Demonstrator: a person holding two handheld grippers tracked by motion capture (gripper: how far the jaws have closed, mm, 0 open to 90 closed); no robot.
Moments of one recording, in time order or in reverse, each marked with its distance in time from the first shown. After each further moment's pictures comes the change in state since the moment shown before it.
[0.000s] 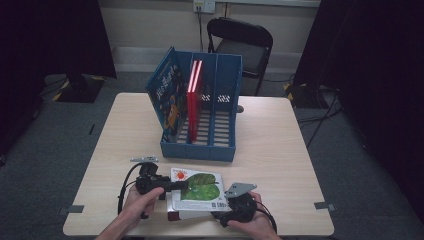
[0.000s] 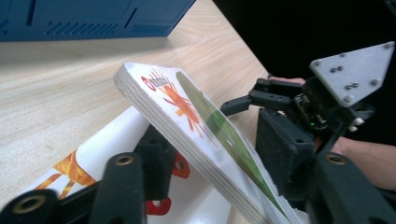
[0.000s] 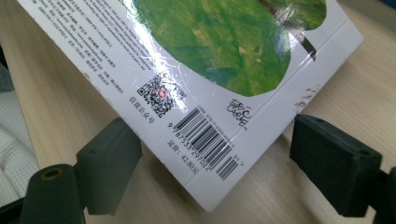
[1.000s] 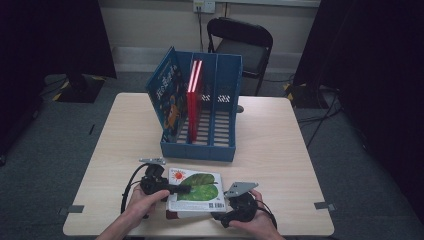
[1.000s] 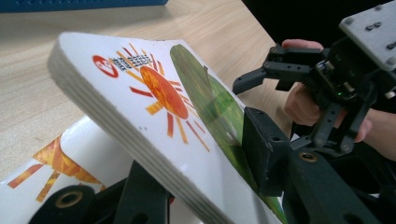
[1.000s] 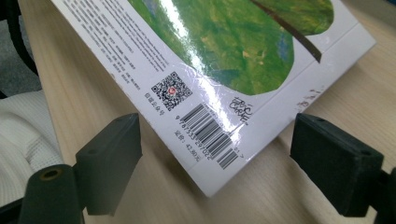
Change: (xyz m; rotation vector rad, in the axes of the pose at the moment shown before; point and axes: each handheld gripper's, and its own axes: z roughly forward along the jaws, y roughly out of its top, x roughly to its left) left arm 0.008 -0.002 0.012 0.107 -0.004 0.051; right arm -0.002 0.002 -0.005 -0.010 0.060 0.001
